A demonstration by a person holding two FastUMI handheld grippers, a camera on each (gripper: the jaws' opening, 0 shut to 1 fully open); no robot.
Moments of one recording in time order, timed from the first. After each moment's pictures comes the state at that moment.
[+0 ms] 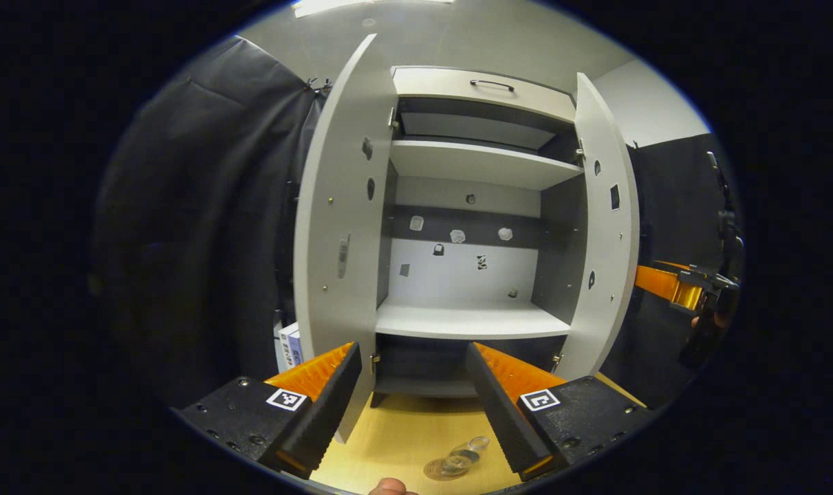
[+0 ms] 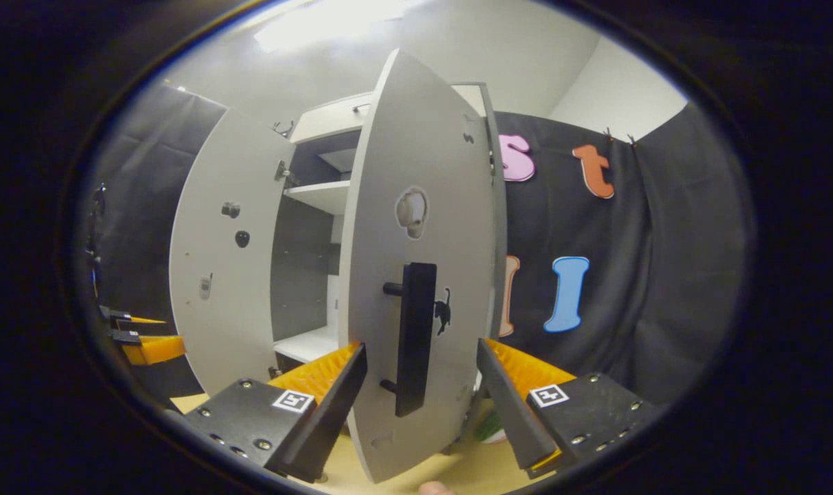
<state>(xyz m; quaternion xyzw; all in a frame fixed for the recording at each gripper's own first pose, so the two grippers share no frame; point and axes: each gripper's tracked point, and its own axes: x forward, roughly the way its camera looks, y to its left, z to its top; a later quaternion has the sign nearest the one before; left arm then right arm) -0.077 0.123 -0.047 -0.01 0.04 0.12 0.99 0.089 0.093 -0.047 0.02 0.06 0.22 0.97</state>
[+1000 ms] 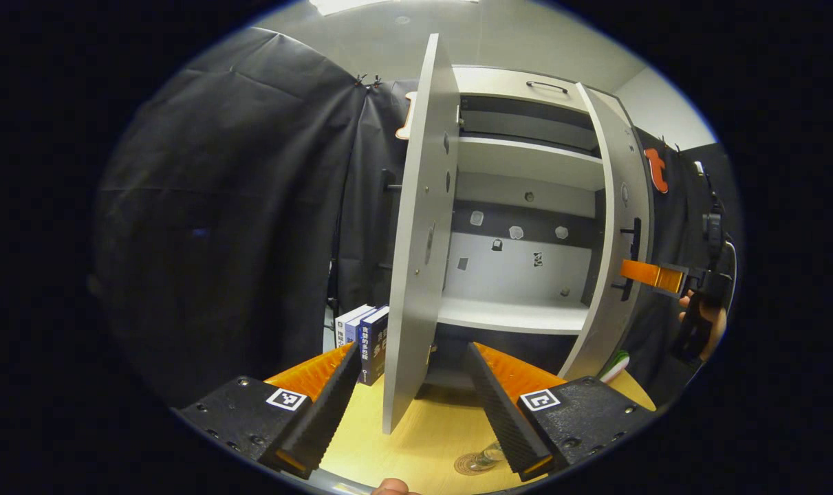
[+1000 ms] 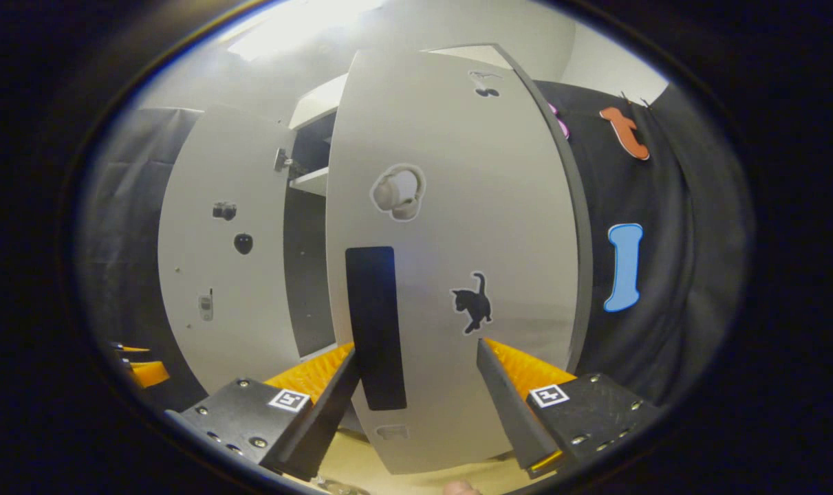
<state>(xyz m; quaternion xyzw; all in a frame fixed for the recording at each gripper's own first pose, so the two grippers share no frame) -0.116 0.178 -0.055 -0.02 0.04 0.22 0.98 0.146 0.178 -0.073 0.06 0.09 0.26 0.96</state>
